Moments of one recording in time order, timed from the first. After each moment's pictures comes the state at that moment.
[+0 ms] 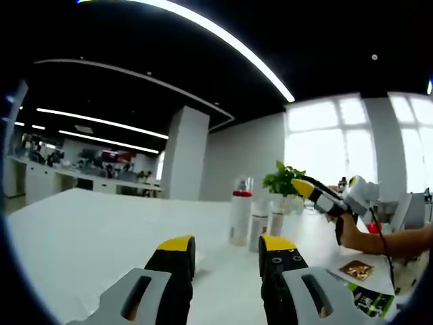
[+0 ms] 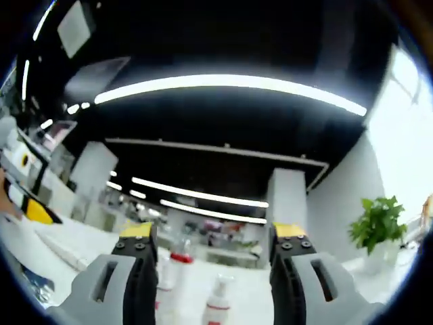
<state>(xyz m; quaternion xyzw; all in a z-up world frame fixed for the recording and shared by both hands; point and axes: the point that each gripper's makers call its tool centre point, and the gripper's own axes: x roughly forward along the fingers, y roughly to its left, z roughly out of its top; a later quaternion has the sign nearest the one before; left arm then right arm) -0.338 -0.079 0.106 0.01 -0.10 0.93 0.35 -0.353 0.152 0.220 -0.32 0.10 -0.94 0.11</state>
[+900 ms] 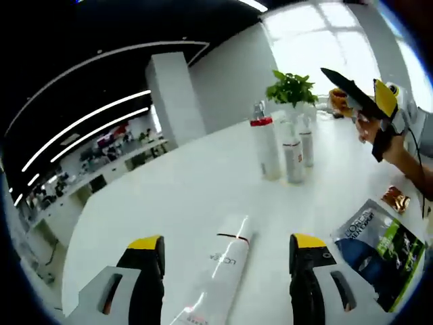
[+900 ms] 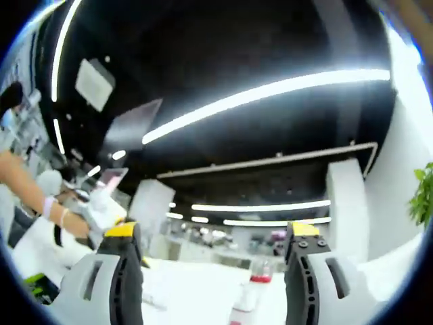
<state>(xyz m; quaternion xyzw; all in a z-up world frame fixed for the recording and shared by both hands) -0.392 -0.097 0.066 -0.23 0.18 0.90 0.34 -0.327 0.080 0.219 -0.27 0.03 -0.91 0.31</state>
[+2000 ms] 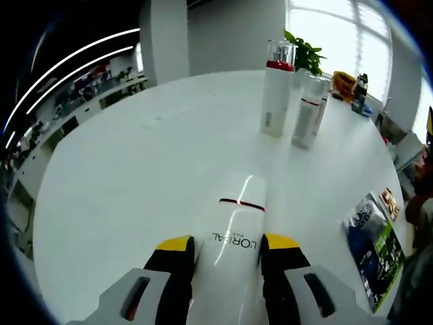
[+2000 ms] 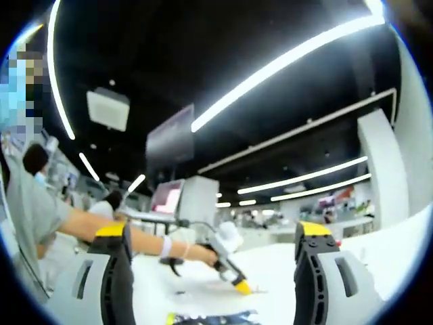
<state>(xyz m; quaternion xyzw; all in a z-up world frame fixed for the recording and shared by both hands) -0.397 -0.102 0.017 -0.38 0.13 0.85 0.34 -0.174 0.032 0.226 -0.22 -0.05 -0.87 0.44</state>
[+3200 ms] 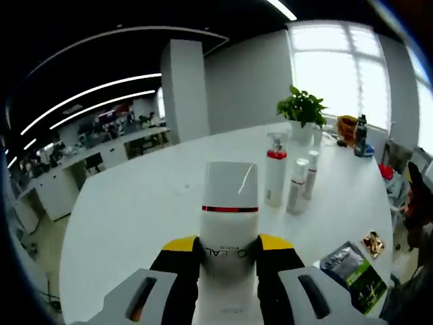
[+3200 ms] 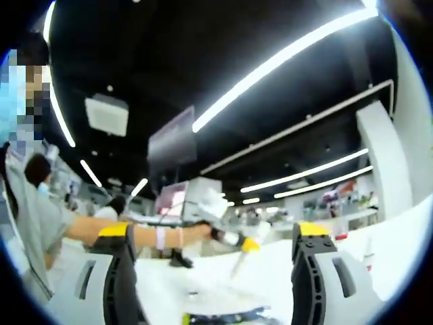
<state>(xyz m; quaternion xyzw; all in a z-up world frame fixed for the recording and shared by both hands) -0.389 -0.115 0.158 -0.18 0.04 0.93 0.32 -0.160 0.024 0.223 -0.21 -0.08 -0.86 0.45</state>
